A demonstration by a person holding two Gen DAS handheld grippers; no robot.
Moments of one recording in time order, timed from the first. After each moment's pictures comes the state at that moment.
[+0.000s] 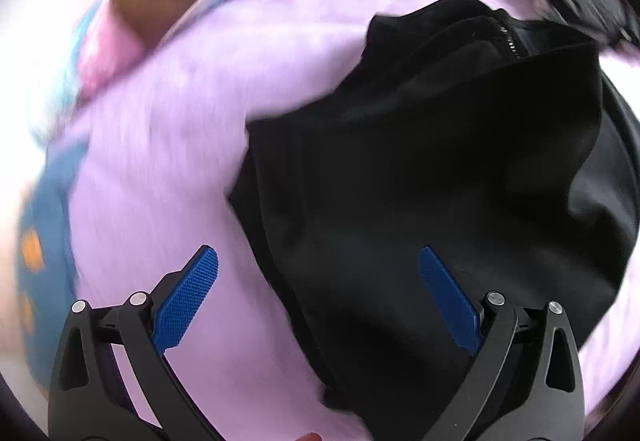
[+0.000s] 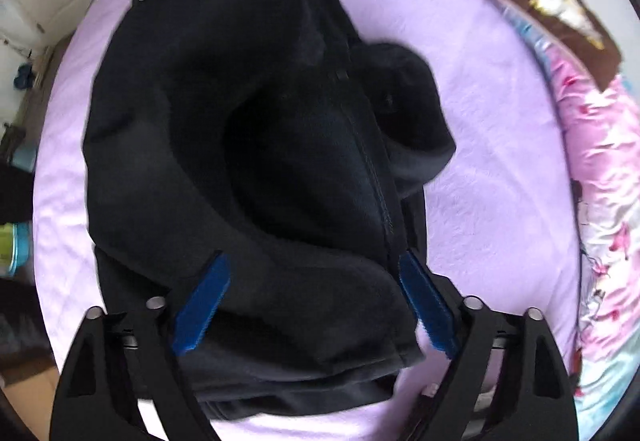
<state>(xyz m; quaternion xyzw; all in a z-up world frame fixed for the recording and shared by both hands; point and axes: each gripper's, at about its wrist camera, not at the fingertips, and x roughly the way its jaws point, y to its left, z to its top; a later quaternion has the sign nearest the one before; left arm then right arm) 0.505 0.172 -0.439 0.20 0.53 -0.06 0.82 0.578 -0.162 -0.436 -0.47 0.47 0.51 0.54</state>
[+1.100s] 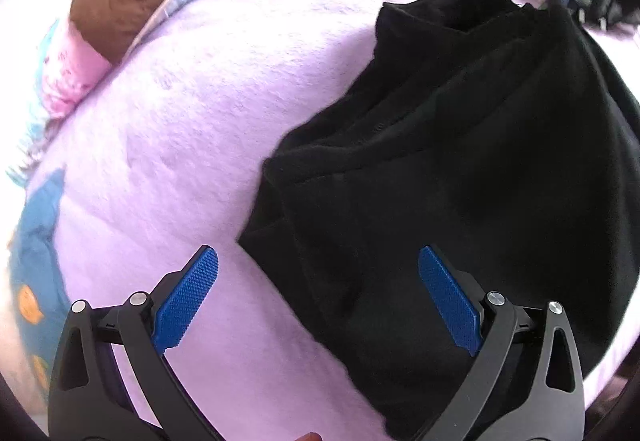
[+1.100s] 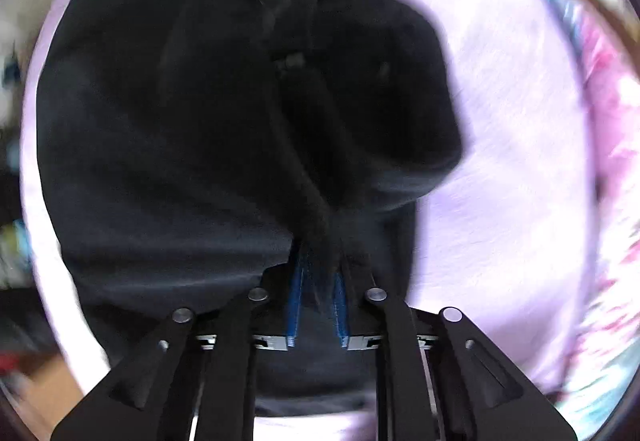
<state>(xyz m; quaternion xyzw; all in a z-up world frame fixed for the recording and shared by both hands) 0.545 0.200 -0.453 0.19 0.57 -0.10 0.80 0.581 -0.110 -0.487 -0.49 0.53 0.47 0.52</state>
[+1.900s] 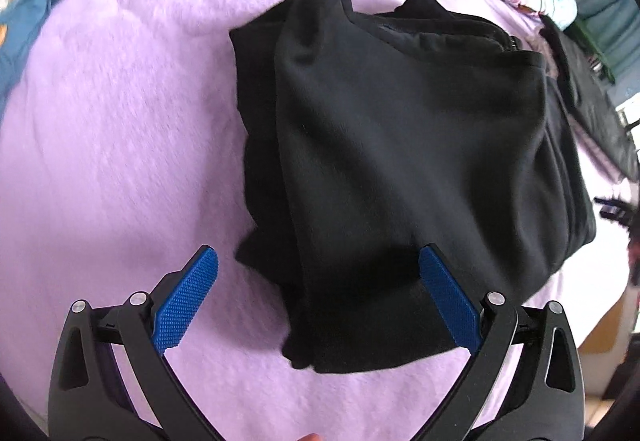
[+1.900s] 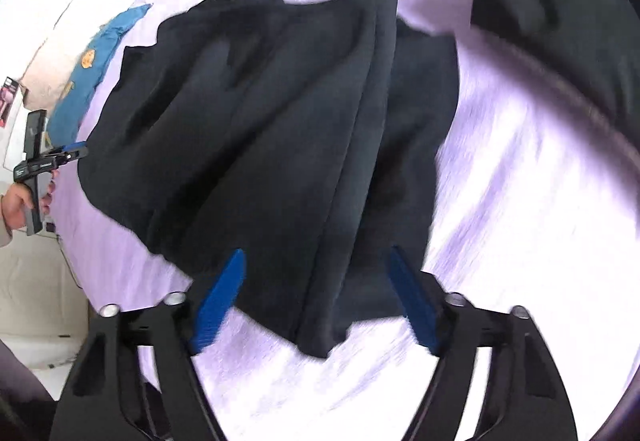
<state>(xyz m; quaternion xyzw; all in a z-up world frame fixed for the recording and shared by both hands) 0.405 0.218 -0.467 -0.11 0.60 -0.03 0.79 0.411 -0.380 -0.479 -0.01 0.63 0.27 0.72</state>
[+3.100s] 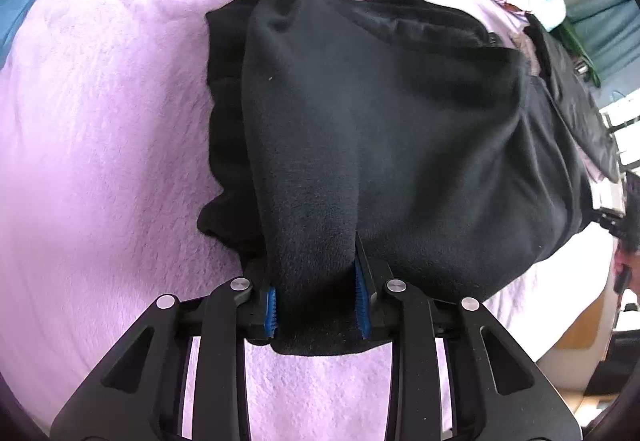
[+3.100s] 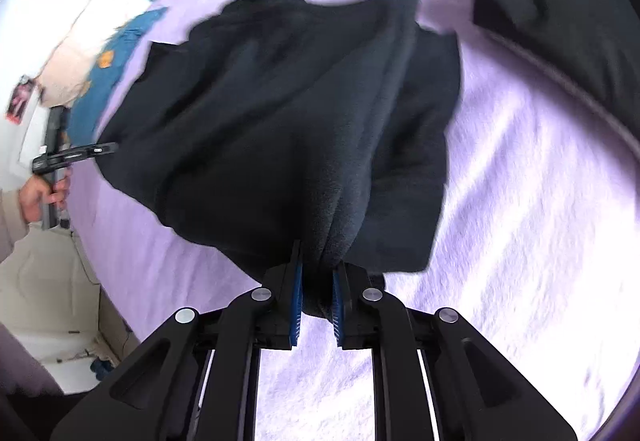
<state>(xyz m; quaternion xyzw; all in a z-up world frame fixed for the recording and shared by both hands) 0.396 0.221 -0.474 -0.14 0.61 -0.06 0.77 0.417 -0.374 -0.487 0.00 0.64 0.27 0.72</state>
